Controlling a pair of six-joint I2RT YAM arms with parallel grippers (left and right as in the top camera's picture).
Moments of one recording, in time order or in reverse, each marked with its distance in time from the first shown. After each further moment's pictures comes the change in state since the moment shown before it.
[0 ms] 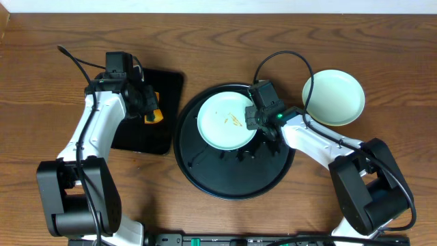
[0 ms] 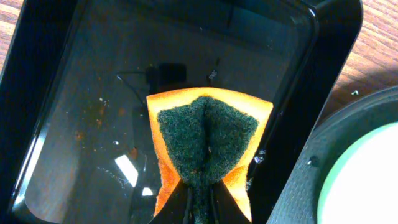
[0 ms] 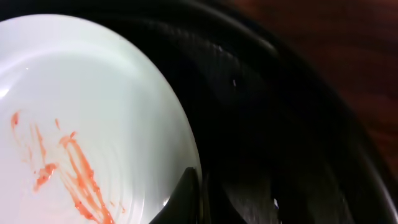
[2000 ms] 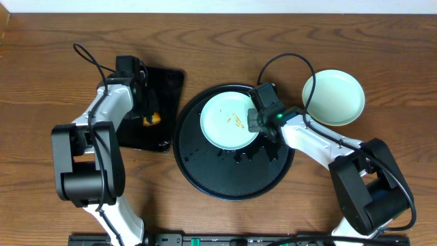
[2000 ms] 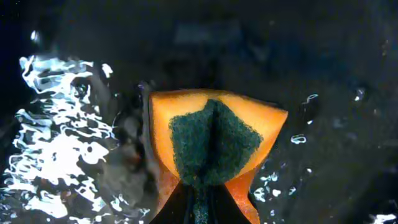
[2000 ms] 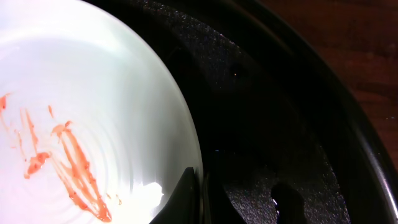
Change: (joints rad) left arm 0.005 0.225 0.017 0.124 -0.090 0.045; right arm 0.000 0.000 0.000 -0.072 0.016 0.057
